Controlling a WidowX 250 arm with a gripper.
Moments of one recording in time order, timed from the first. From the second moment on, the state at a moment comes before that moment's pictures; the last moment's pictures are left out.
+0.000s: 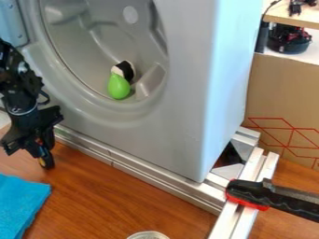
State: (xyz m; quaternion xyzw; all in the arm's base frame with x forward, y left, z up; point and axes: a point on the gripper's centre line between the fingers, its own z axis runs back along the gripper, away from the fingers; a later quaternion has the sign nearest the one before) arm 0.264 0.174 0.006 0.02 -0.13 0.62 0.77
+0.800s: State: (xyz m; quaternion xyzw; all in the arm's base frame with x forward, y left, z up) arm 0.267 0.171 0.020 0.01 -0.15 0.60 0.78
